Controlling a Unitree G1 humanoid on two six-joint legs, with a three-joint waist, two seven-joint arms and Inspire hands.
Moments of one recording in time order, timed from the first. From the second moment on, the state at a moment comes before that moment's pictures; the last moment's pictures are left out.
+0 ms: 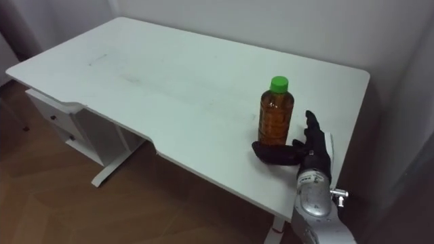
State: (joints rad) left arm 0.11 0.17 -0.30 1.10 -0.01 0.08 0.14; right arm -0.73 -0.31 0.17 0.79 0.39 -0.08 -0.44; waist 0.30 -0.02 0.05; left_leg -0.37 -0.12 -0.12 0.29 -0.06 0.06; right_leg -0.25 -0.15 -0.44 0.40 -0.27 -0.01
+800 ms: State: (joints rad) left arm 0.13 0.16 -0.30 1.10 -0.09 0.04 0.14; right arm -0.79 -0.35 0.14 0.86 0.34 -0.09 -0.53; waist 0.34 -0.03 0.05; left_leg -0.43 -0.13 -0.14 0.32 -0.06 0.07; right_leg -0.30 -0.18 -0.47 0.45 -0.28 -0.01
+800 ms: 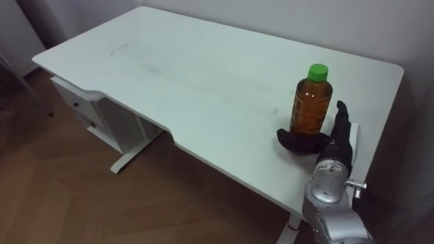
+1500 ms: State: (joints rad) left arm 0.13 0.18 -0.30 1.09 -0.10 0.03 0.15; right arm -0.82 -0.35 0.18 0.86 0.32 -0.09 -0.52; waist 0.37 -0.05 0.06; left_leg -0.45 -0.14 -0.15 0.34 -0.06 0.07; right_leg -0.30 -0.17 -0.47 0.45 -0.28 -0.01
